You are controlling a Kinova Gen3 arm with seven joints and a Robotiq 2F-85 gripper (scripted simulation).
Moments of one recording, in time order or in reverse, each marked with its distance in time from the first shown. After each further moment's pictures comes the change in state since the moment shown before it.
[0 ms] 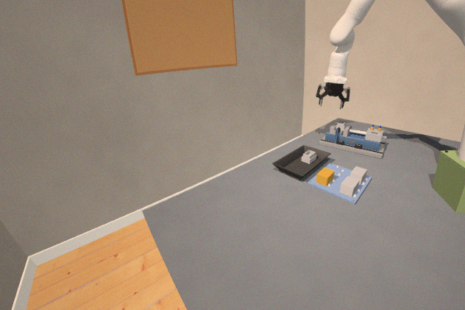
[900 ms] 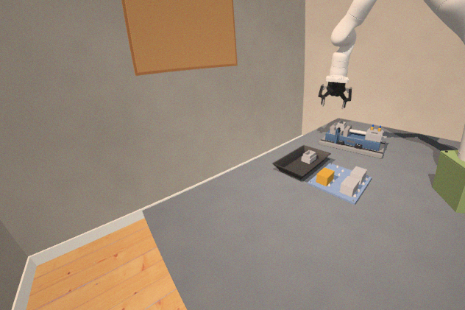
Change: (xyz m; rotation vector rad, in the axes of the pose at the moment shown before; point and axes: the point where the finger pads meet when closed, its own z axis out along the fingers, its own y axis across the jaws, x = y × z) arm -0.014 -0.010 0.005 0.015 0.038 0.032
